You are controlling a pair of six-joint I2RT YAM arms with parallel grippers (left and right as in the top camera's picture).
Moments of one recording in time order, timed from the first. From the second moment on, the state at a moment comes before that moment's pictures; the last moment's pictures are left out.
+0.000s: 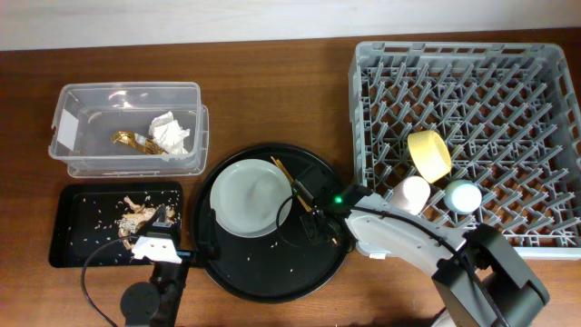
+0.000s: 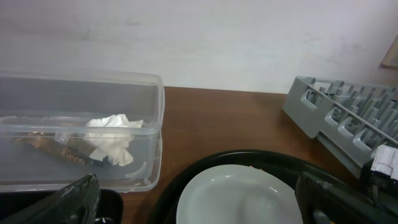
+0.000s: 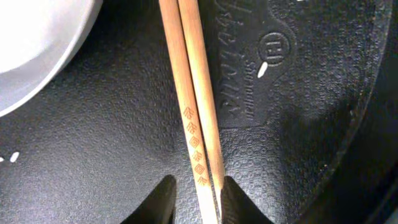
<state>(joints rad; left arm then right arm) -0.02 0.01 0.01 -0.06 0.15 -0.15 0.71 1.70 0.95 -0.62 0.00 0.36</state>
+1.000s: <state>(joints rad) -0.02 0.01 0.01 -0.06 0.15 -0.14 0.71 1.65 1.01 -0.75 0.03 0.34</state>
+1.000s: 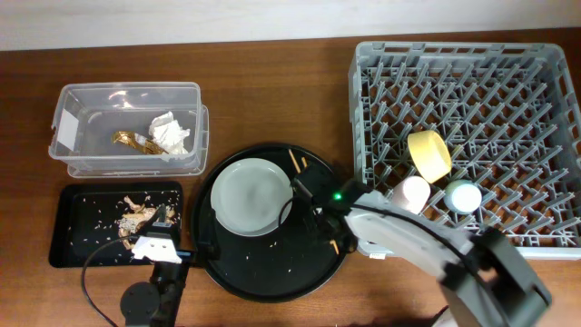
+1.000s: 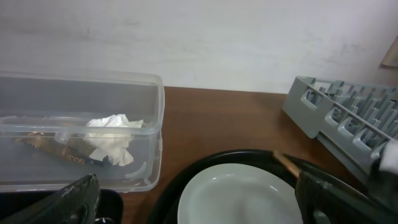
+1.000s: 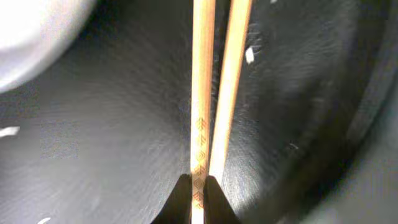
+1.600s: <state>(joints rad) -0.02 0.01 0.01 -0.06 0.15 -0.14 0.30 1.54 1.10 -0.73 0.14 0.34</state>
